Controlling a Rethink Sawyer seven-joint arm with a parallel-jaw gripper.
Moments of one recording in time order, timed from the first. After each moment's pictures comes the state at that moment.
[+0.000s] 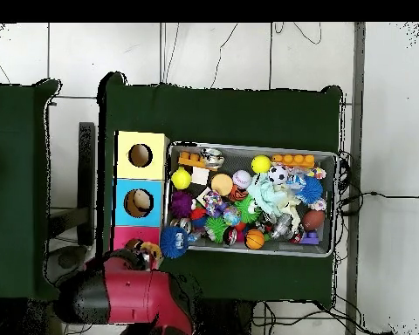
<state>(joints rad) 0.31 -0.88 -0.25 2.02 0.14 0.41 1.66</state>
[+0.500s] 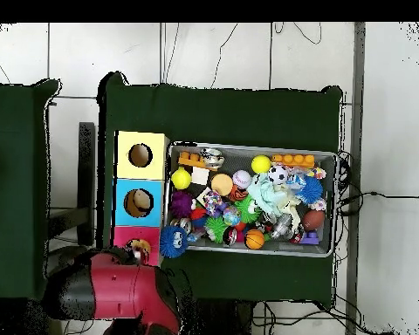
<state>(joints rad) 0.36 -0.86 -0.28 1.96 0.16 0.50 1.66</state>
